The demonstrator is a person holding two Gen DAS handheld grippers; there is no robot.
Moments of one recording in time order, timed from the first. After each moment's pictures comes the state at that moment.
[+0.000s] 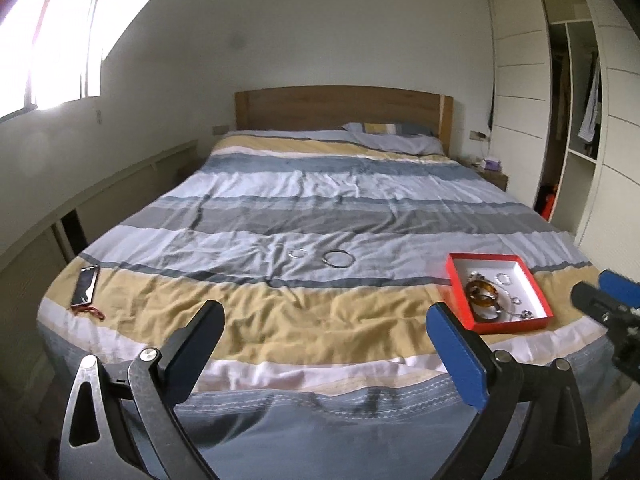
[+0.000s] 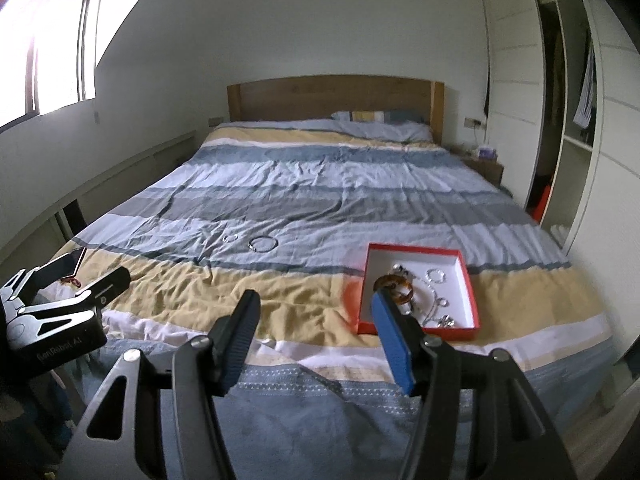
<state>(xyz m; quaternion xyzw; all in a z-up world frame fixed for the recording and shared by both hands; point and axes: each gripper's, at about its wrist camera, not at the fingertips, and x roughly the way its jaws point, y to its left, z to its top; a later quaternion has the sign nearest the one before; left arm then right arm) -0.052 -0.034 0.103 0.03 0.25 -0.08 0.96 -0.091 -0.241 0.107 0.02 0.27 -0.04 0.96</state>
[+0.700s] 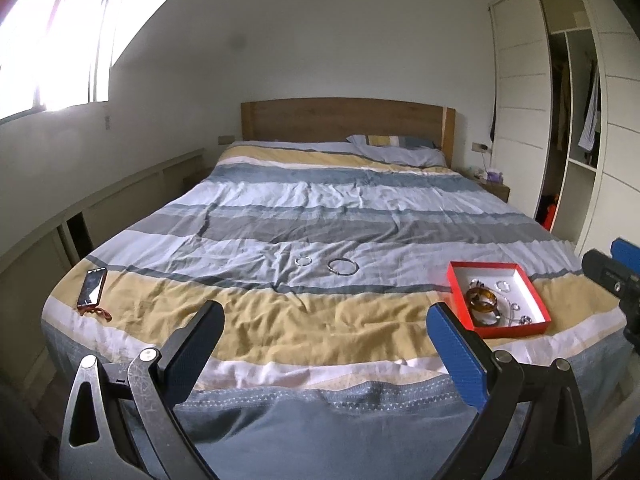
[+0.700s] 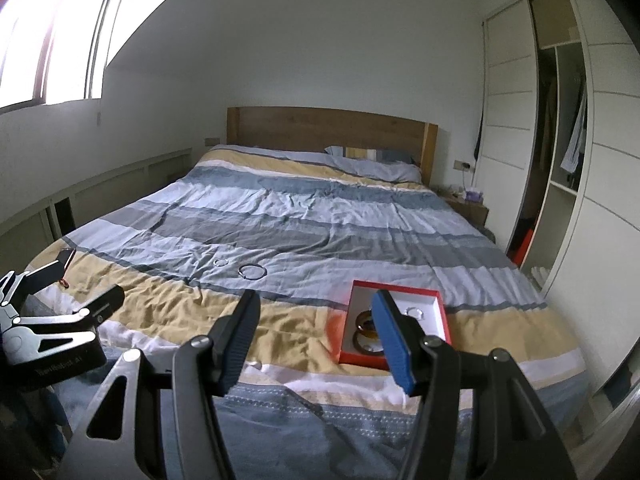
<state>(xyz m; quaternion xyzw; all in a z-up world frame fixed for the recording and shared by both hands) -0.067 -0.027 0.103 0.02 0.24 -0.08 0.97 -0.109 -0.222 0.130 -0.03 0.21 -0.06 0.97</state>
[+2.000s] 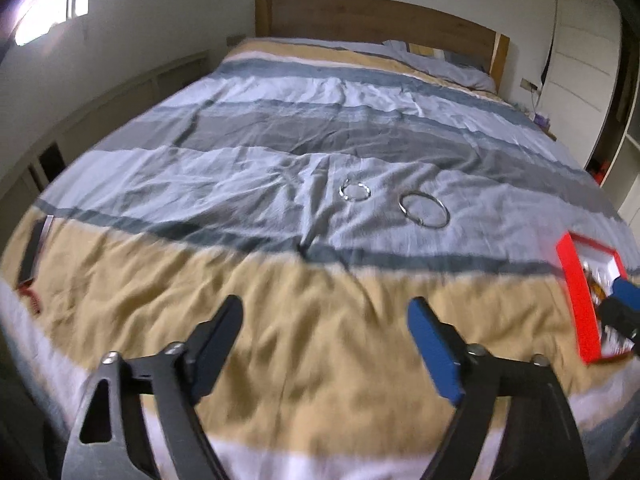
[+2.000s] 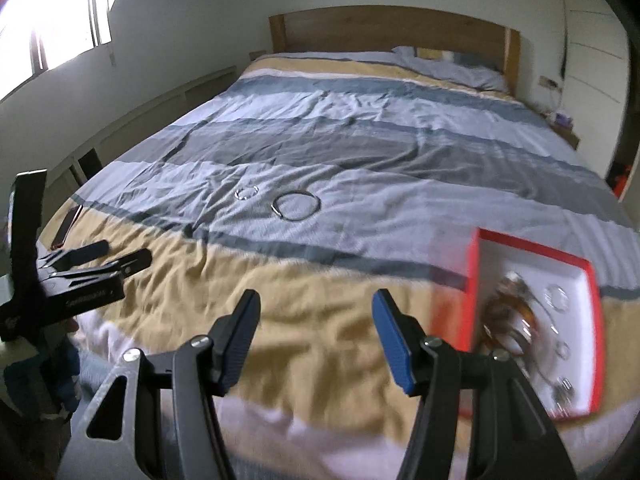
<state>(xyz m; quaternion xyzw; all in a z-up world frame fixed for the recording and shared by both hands) 0.193 0.016 -0.029 -0.01 0.41 -0.06 0.91 0.138 -0.230 -0.006 0.03 0.38 0.08 0.92</state>
